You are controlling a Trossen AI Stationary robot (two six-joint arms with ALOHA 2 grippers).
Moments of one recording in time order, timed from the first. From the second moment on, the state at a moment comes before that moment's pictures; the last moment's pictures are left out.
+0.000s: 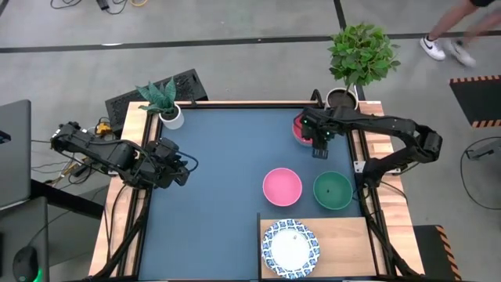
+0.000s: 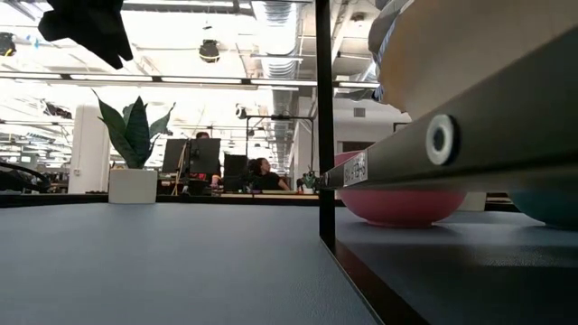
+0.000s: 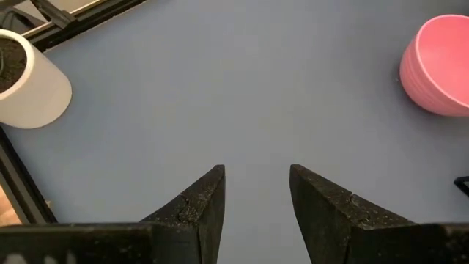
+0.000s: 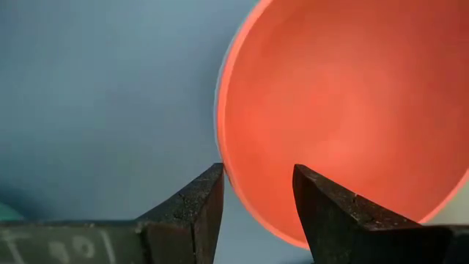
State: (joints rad) left arm -0.37 0.98 1.04 -1.20 -0.62 -1.16; right arm -0.50 1.37 0.98 -0.98 0.18 -0.35
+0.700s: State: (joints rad) left arm -0.37 0.98 1.04 -1.20 -0.61 -1.16; right arm -0.56 1.46 0.98 -0.96 0.10 -0.42
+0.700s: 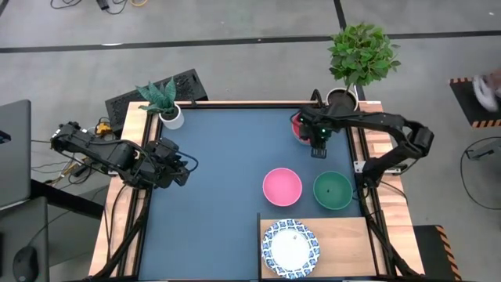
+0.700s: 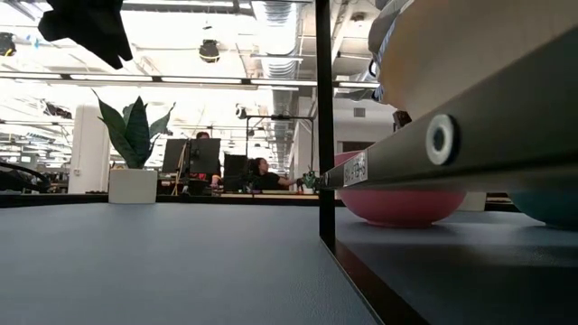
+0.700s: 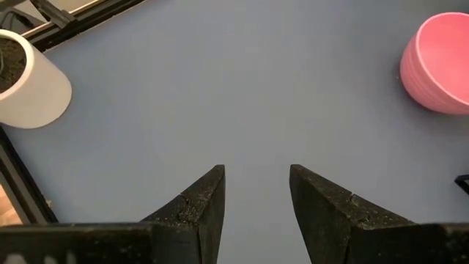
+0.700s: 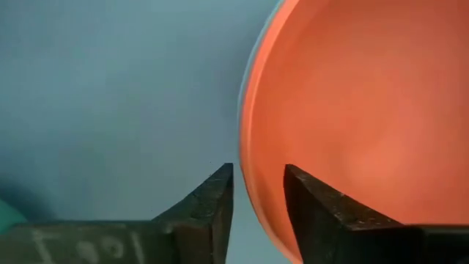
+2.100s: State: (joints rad) left arm -0.37 0.98 1.04 -1.20 -0.61 -1.15; right arm -0.48 1.39 1.03 -1.04 0.07 -0.36
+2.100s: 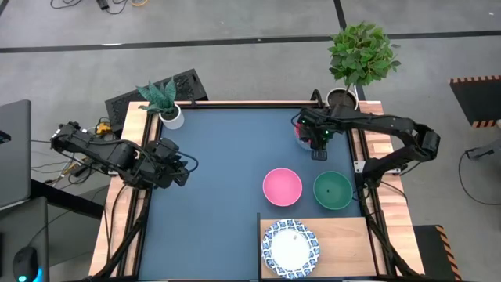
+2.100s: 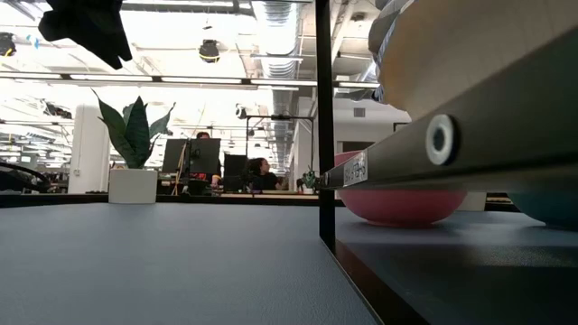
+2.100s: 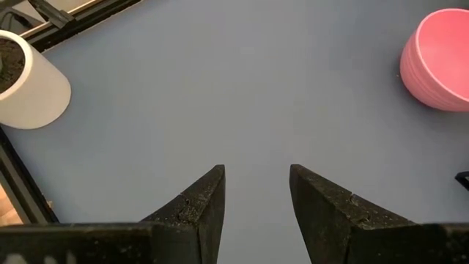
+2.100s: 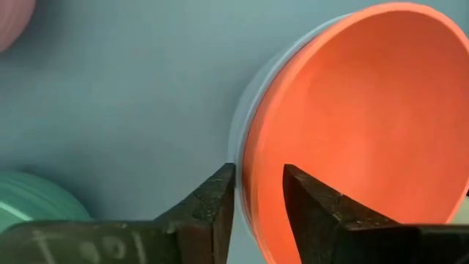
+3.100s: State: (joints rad) left arm -0.37 0.98 1.04 -1.20 -0.61 -1.15; right arm -0.40 1.37 1.12 -1.05 0.18 -0.30
